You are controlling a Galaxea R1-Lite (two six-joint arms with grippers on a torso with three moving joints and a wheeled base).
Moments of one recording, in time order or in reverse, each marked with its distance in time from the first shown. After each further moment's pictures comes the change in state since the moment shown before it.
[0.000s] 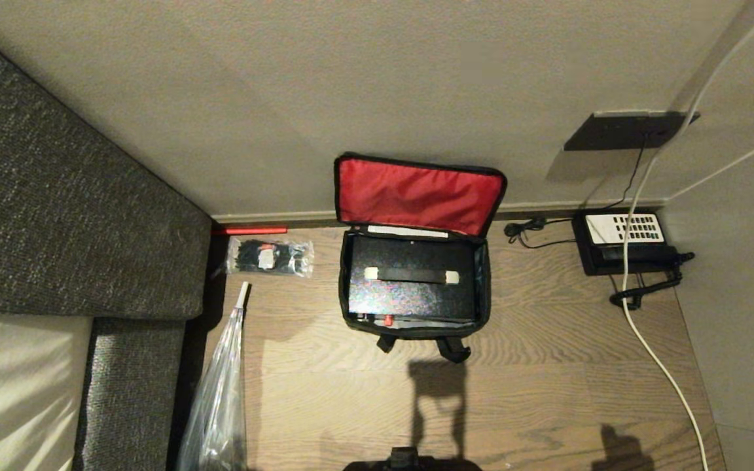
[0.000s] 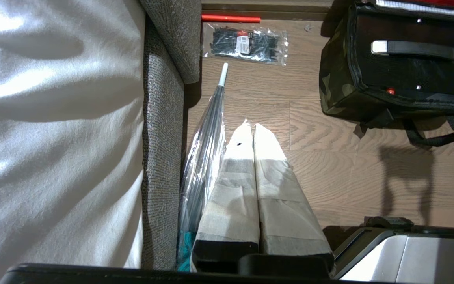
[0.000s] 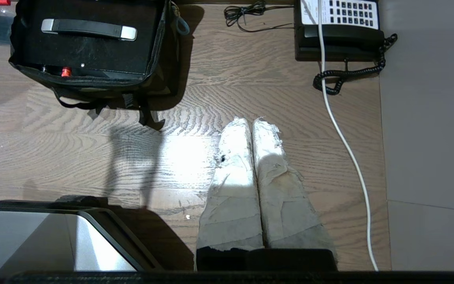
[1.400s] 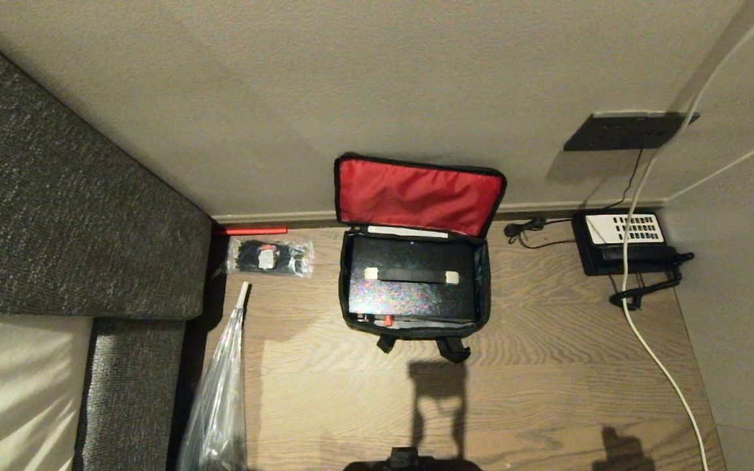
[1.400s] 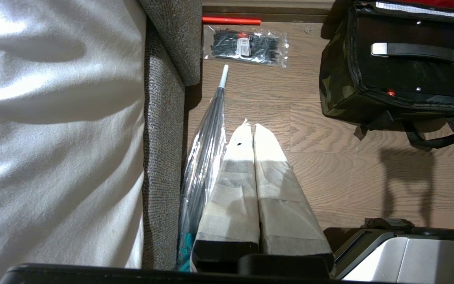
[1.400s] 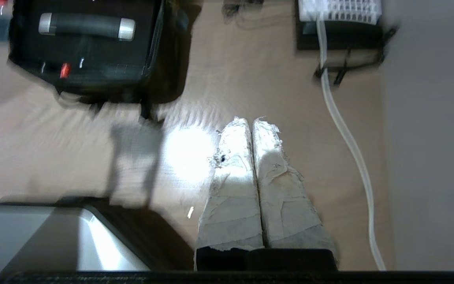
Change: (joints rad) left arm 0.000 0.000 0.000 -0.005 0.002 0.002; right arm 0.000 0.000 -0.016 0.019 -0.007 0.019
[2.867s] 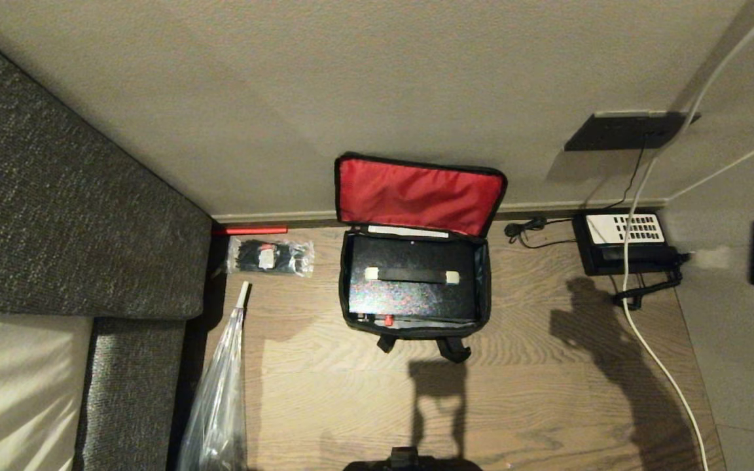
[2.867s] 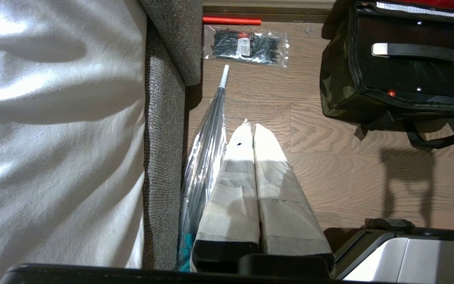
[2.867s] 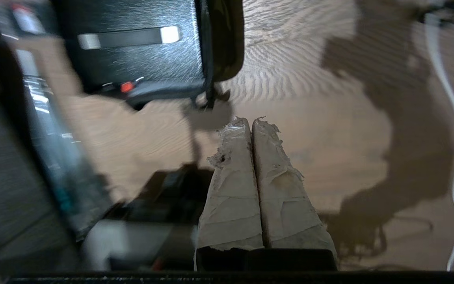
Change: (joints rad) left arm 0.000 0.000 0.000 0.000 0.000 0.000; right arm 0.103 1.252 -1.003 0.258 0.079 0.279
